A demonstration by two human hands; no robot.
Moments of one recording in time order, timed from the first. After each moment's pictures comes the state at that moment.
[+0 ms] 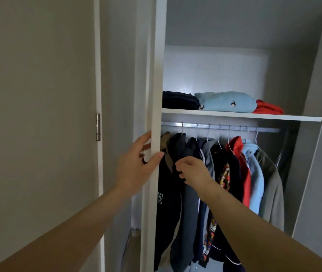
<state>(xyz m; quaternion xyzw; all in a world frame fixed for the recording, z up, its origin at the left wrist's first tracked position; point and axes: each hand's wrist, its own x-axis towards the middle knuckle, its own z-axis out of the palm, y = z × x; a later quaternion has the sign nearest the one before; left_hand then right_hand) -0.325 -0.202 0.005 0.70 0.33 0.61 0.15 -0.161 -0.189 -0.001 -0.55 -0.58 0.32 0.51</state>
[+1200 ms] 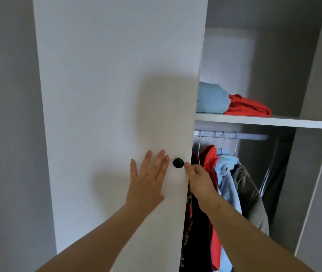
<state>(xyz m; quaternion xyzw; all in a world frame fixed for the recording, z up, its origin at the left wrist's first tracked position) -0.030 0.048 -0.044 0.77 0.52 0.21 -0.31 0.121 0.045 -0.026 -0.55 -0.50 0.30 0.60</state>
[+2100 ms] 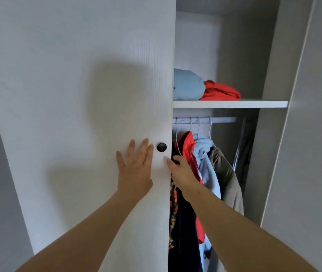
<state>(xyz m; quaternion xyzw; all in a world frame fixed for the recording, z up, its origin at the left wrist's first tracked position) -0.021 0.074 -0.042 0.79 0.52 0.20 -0.23 0.105 0.039 -0.032 -0.62 -0.46 0.31 0.56</state>
